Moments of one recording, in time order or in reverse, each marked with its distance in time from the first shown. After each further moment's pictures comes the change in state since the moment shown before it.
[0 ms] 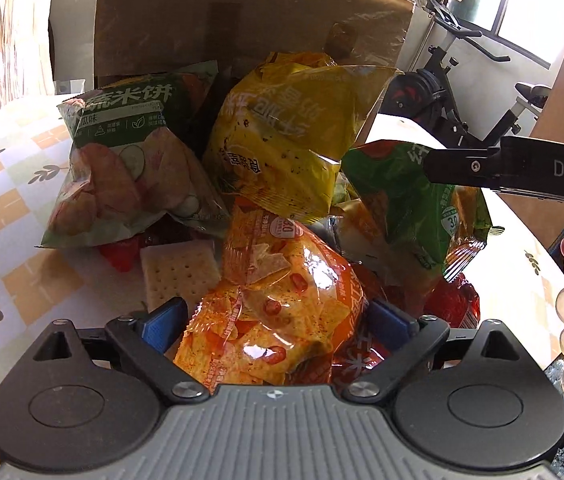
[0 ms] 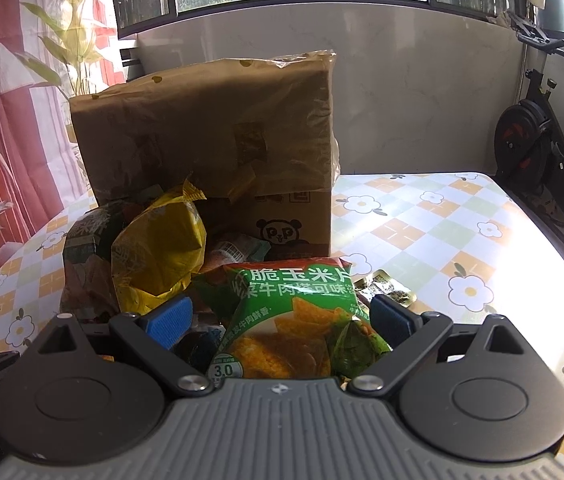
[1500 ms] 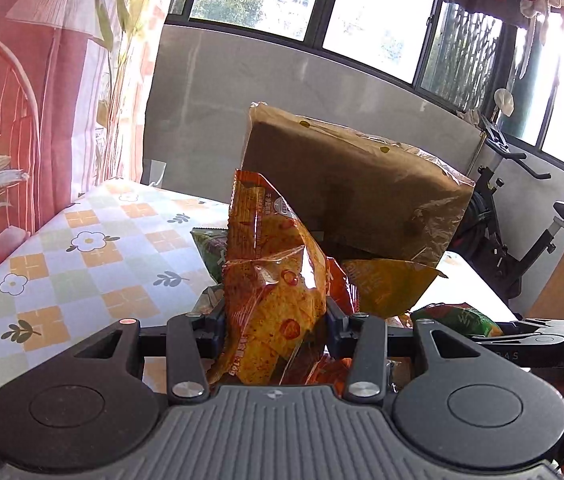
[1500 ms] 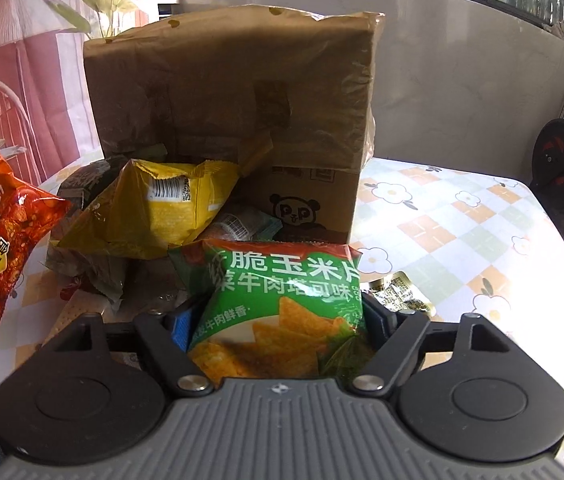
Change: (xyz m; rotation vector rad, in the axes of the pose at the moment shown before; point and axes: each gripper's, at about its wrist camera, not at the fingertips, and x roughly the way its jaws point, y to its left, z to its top) left arm -0.112 0.049 0.030 -0.149 -0.320 0.154; right arm 0.035 -0.014 0.007 -0.134 0.082 0.070
